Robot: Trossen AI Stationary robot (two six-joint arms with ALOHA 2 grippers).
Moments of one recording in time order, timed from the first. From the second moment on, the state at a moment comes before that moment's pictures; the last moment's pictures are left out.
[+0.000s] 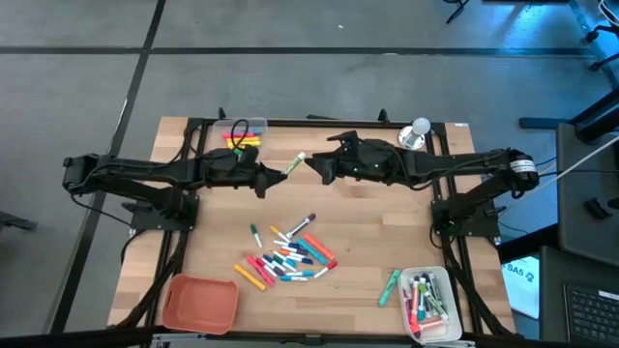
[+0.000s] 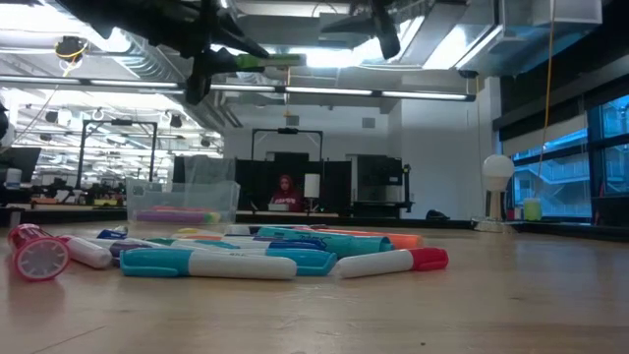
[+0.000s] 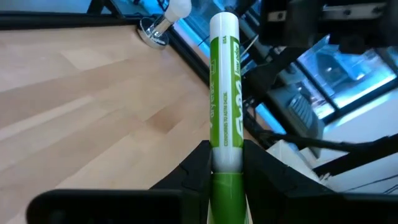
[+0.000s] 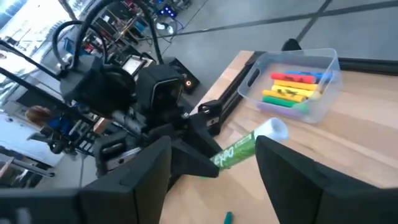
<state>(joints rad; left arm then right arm) 0.14 1.02 0.61 0.17 -0.07 -0.80 -0.03 1.42 1.21 0.00 0.29 0.82</state>
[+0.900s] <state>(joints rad) 0.14 1.03 0.61 0.44 -0.09 -0.75 -0.04 1.53 1.21 0.22 0.34 0.90</state>
